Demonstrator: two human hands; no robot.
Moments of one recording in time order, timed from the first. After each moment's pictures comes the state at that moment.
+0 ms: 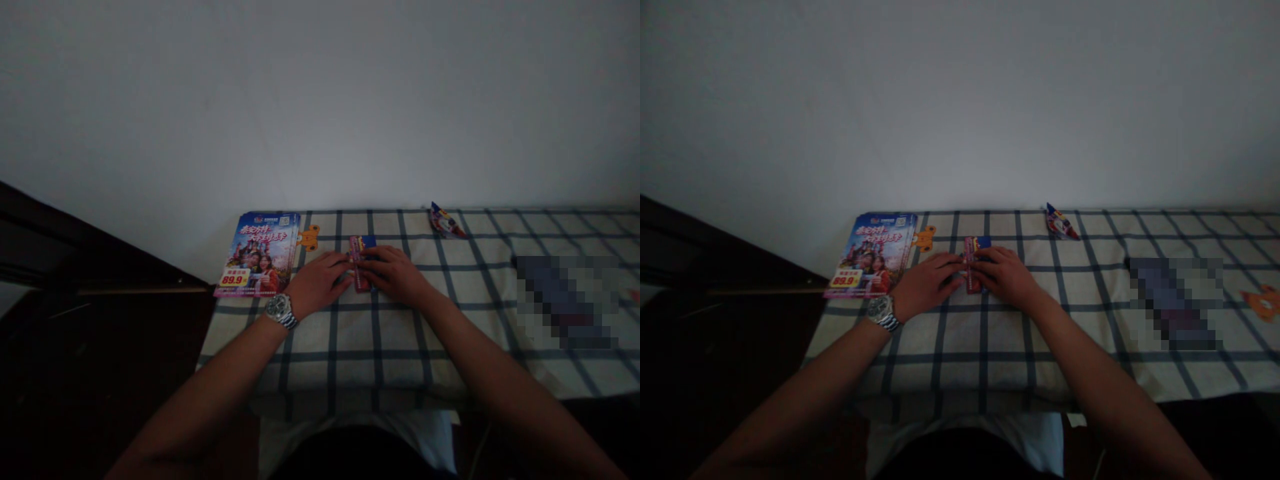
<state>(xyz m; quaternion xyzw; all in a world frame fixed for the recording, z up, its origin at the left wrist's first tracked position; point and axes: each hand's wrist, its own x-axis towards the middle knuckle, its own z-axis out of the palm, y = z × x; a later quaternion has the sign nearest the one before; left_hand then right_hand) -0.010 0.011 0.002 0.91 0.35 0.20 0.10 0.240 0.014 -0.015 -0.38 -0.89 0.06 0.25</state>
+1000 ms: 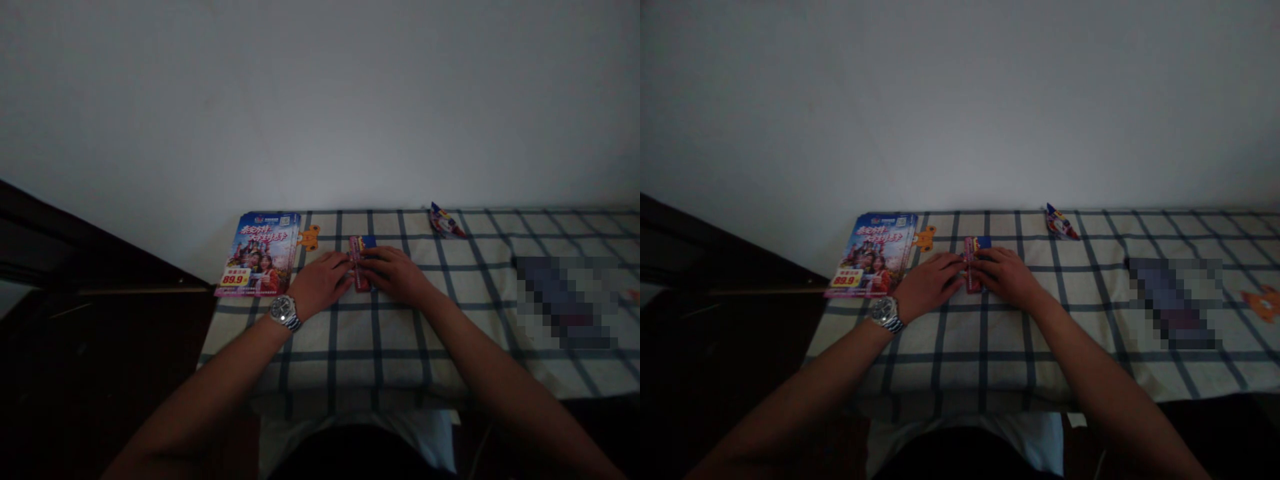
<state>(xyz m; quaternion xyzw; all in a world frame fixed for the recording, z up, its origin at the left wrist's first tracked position) -0.004 0.006 0.006 0.91 0.37 0.18 0.08 0.243 0.015 -0.017 -0.38 -0.89 0.06 0.25</state>
